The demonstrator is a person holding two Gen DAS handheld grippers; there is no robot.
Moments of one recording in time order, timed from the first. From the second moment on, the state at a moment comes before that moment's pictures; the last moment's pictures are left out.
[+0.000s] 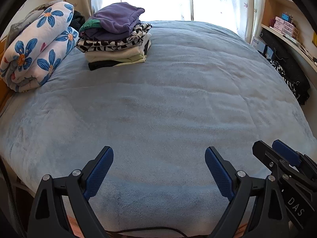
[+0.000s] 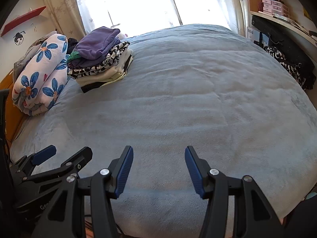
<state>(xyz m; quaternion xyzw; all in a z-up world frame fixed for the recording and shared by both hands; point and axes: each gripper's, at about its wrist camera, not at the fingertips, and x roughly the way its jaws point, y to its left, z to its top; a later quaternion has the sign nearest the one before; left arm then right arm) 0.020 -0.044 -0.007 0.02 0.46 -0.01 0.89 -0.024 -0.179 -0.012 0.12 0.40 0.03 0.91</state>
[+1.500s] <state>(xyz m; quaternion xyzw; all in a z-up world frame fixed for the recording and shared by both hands) 0.008 -0.043 -0.009 0.02 0.45 0.00 0.89 -0.031 -0.174 -0.013 0.11 0.38 0.02 0.92</state>
